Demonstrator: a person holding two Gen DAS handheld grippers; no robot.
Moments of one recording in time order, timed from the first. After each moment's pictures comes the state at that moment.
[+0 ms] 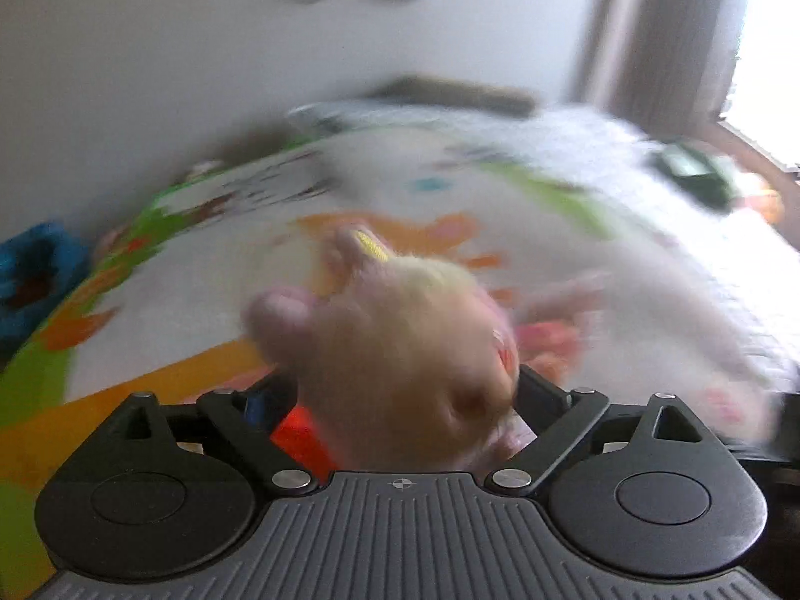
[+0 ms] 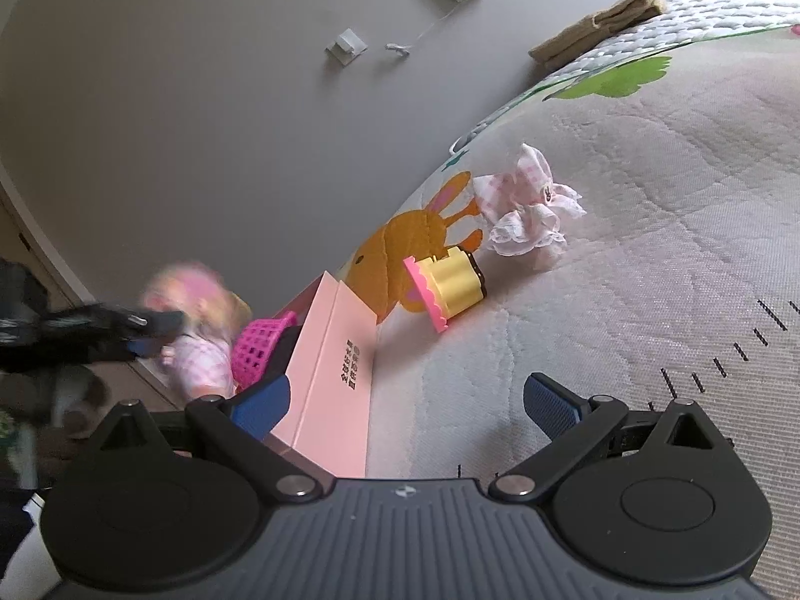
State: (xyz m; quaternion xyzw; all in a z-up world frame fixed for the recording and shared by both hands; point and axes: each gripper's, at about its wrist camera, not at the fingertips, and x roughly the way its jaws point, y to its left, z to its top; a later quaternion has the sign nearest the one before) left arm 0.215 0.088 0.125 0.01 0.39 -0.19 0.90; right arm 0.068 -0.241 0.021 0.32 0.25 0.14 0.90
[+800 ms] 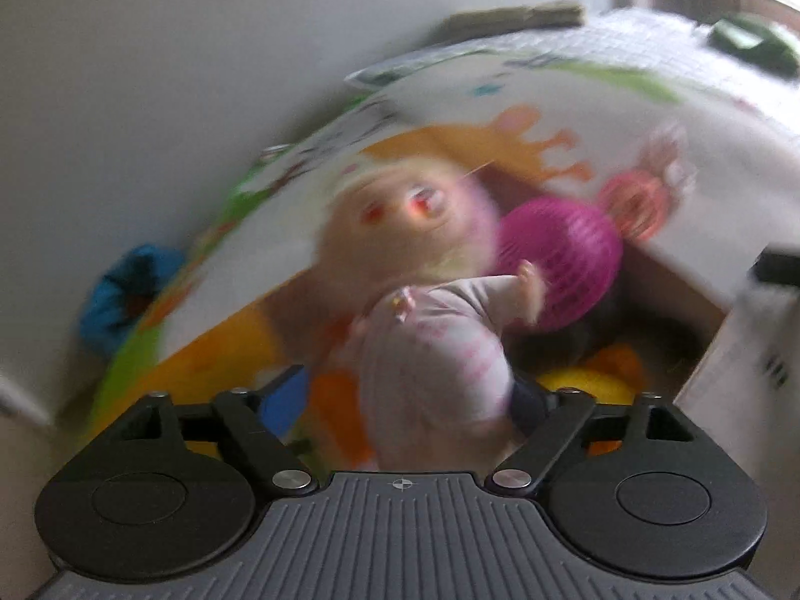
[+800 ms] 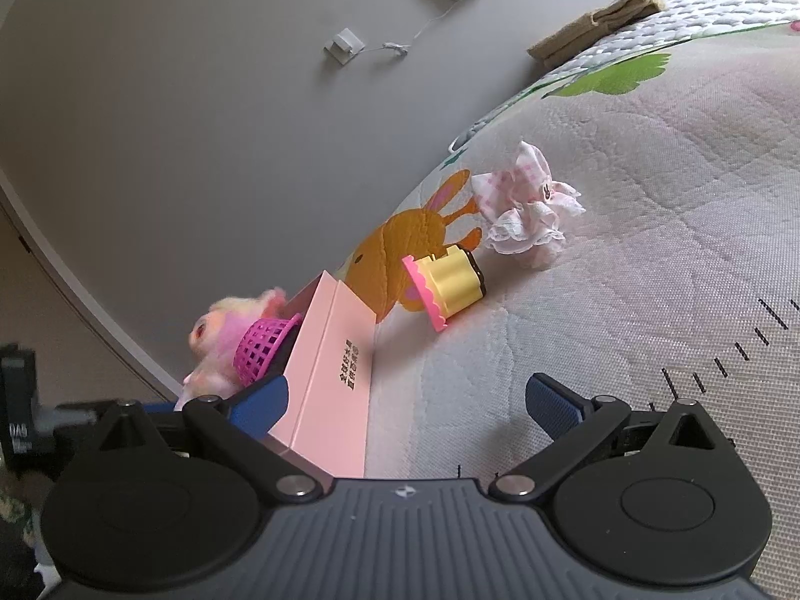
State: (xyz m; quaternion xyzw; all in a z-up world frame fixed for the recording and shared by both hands) left arm 0.145 0.063 0.075 0.20 0.38 -0.11 0.90; right arm 0.069 -0.241 0.021 0.32 0.25 0.14 0.90
